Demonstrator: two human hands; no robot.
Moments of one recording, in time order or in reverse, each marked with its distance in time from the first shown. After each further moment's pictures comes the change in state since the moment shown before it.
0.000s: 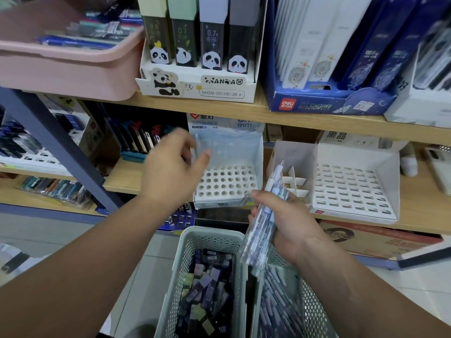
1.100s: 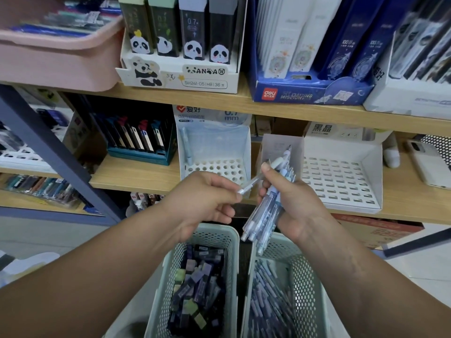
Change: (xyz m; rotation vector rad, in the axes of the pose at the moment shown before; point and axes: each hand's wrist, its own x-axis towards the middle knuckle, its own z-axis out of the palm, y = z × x) left_hand -0.041 0.061 0.012 -0.840 -0.720 -0.695; right_hand -0.005 -0.029 -0.011 0.079 0.014 -0.047
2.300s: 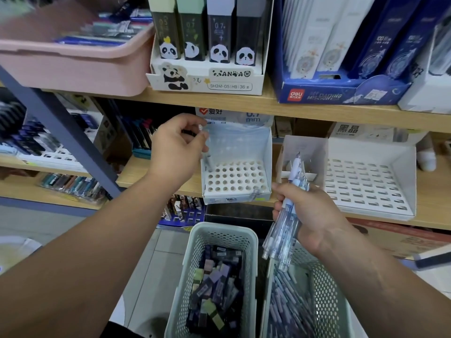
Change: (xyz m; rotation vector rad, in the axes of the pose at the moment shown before) left_hand 0.046 0.023 -0.077 0.353 0.608 0.677; right_hand 0.000 0.013 0.001 -0.144 0.047 0.032
